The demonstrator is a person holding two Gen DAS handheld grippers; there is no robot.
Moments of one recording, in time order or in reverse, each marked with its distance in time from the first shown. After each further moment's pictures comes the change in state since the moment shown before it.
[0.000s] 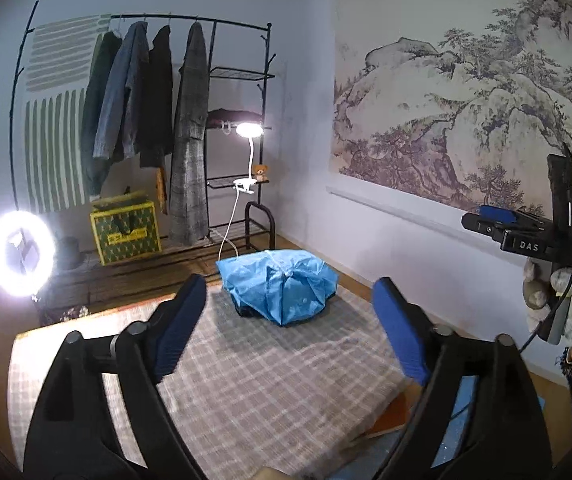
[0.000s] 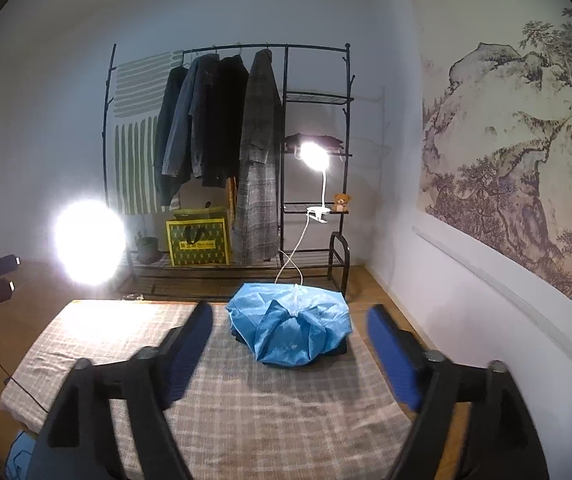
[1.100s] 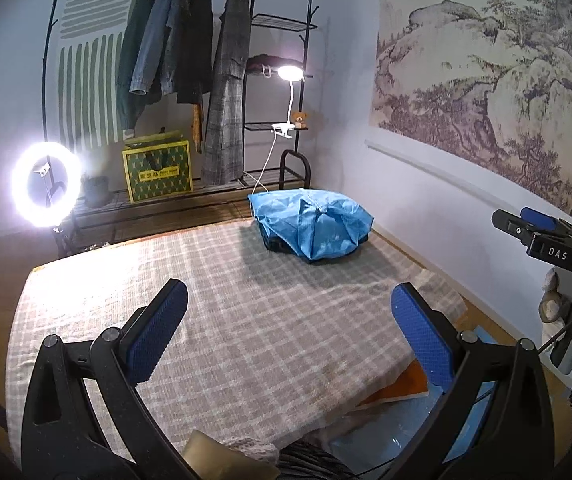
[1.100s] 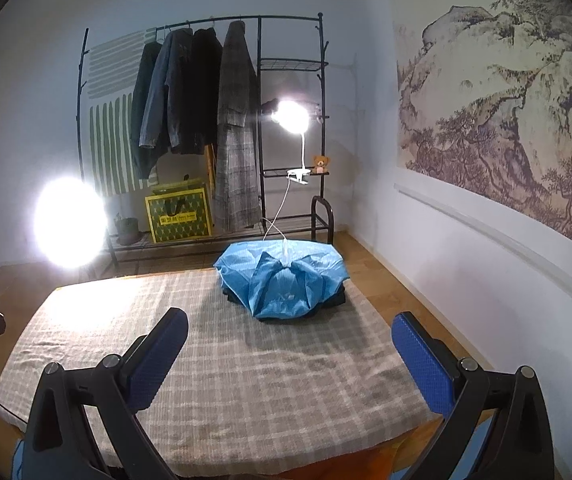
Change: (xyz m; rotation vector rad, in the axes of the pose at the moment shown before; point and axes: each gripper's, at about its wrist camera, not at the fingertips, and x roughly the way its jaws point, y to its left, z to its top) left arm 0.018 0.008 -0.086 -0.075 0.150 0.119; right arm 0.023 0.024 -0.083 0.075 0.081 -0.079
